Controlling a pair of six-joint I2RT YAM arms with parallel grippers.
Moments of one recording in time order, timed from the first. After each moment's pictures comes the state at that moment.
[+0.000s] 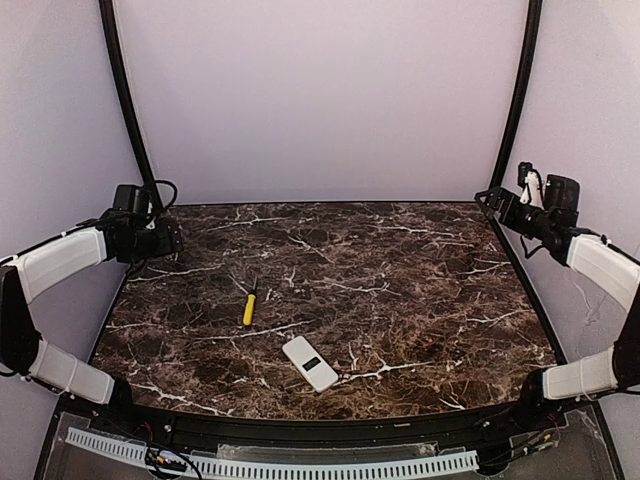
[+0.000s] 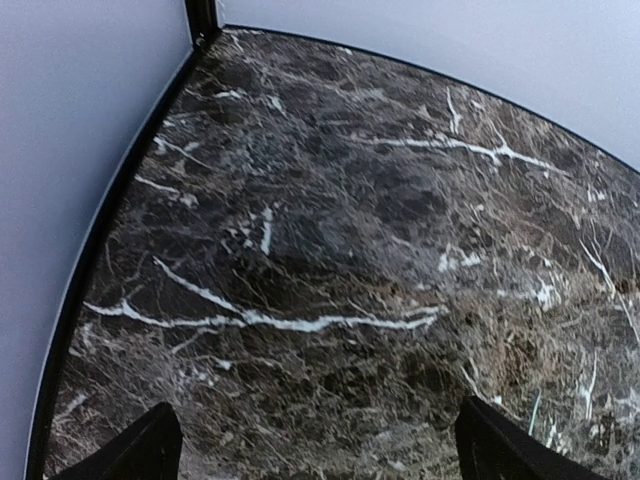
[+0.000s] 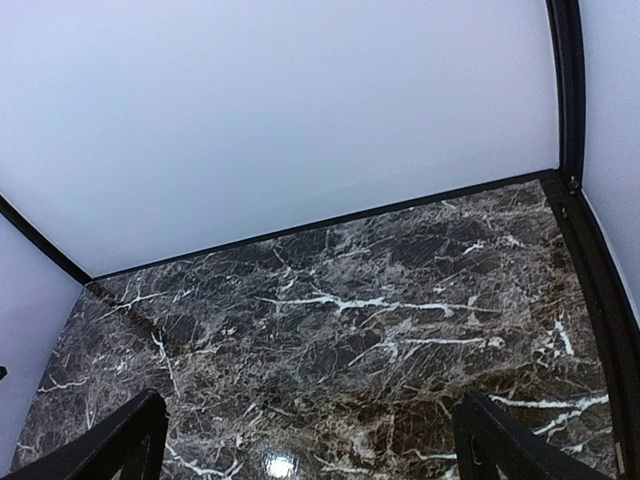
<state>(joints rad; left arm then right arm) -0.11 1.32 0.94 -0.37 -0.20 -0.35 -0.09 1.20 0.83 0.04 -0.42 0.34</state>
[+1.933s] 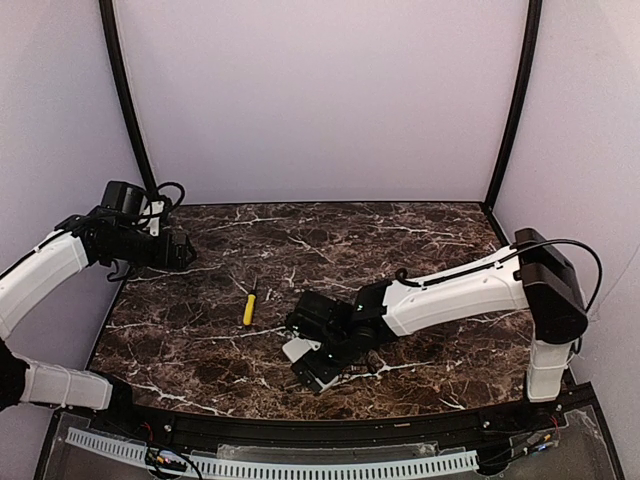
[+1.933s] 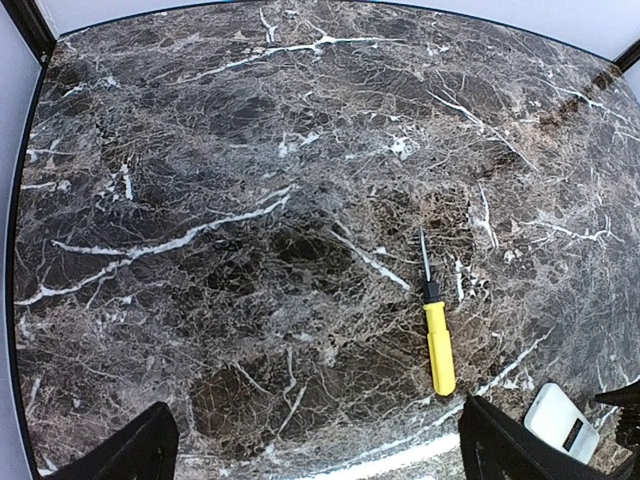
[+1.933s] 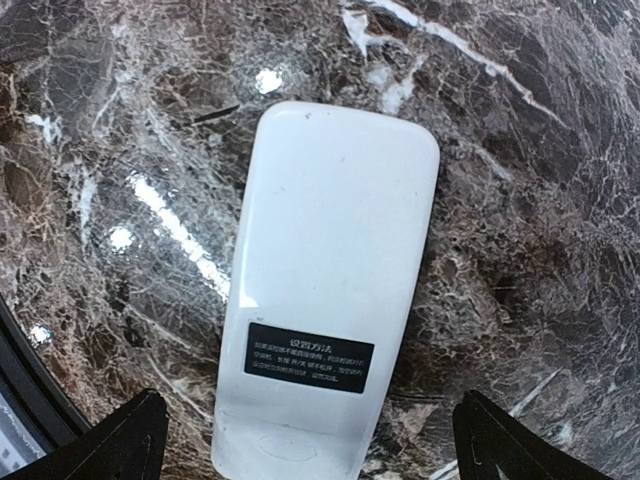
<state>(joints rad) -0.21 1.14 0.98 -0.68 0.09 -0.15 1.27 1.93 1.32 -0.57 0.09 0.40</state>
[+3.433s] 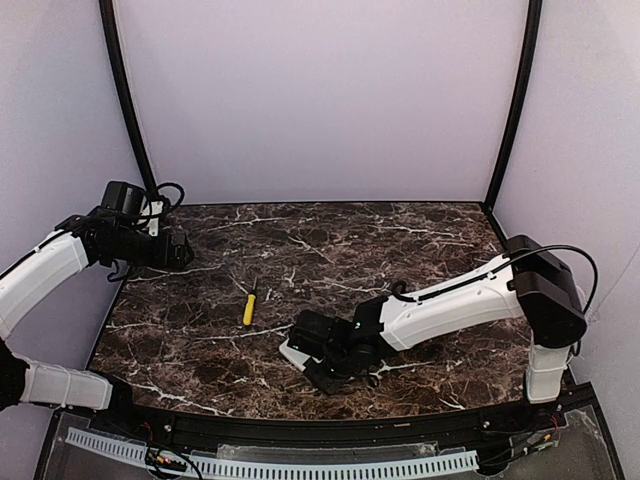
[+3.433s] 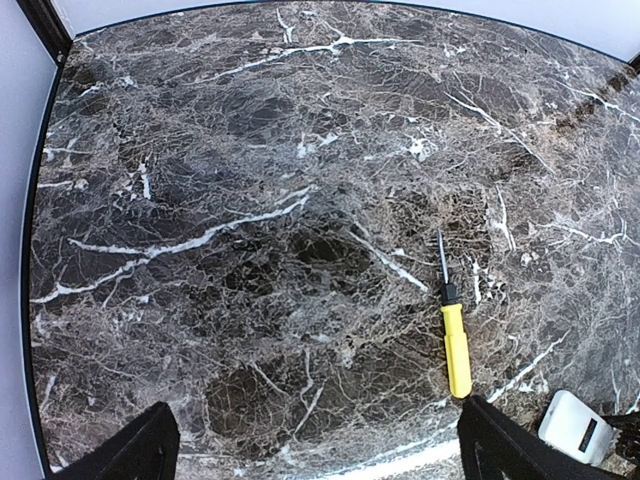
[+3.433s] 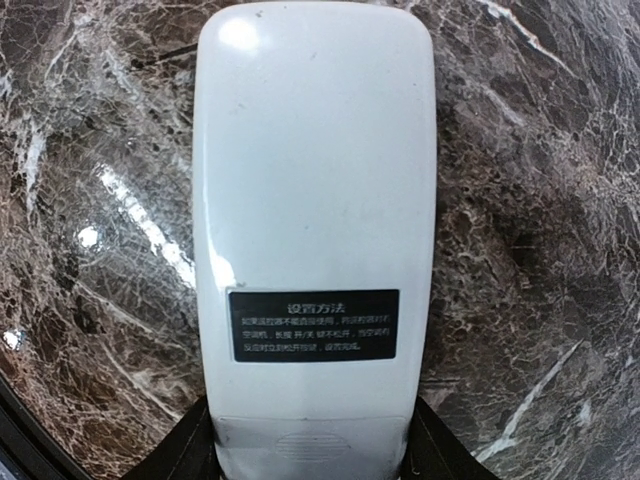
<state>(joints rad) -0.21 1.14 0.98 -0.69 0.04 -0.14 1.32 1.96 1.29 -0.57 0.18 0.44</state>
